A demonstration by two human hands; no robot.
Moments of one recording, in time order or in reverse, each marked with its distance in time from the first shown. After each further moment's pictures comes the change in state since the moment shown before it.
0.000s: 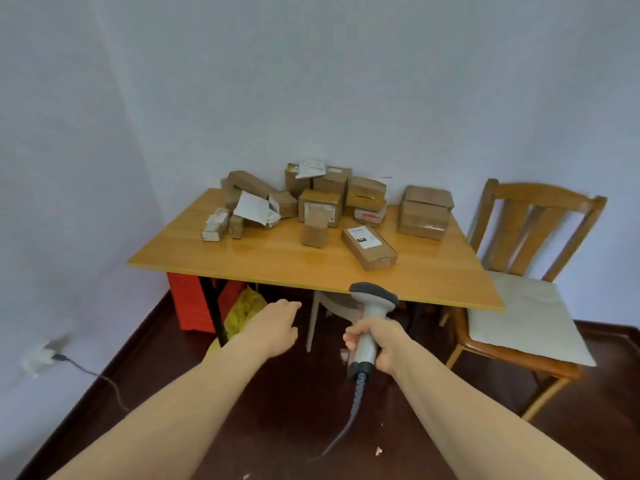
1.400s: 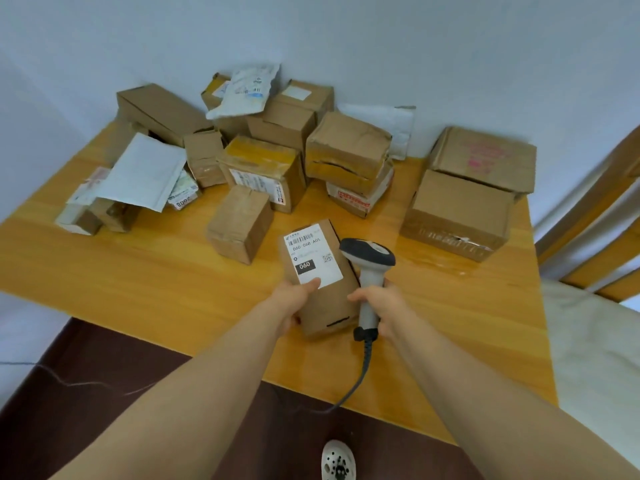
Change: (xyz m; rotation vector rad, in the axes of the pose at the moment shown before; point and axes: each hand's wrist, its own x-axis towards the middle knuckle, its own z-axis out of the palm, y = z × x) left_hand 0.481 0.108 0.073 -1.375 -0.080 -0.914; right_hand 0.436 -0.238 -0.102 -0.317 0.045 0.131
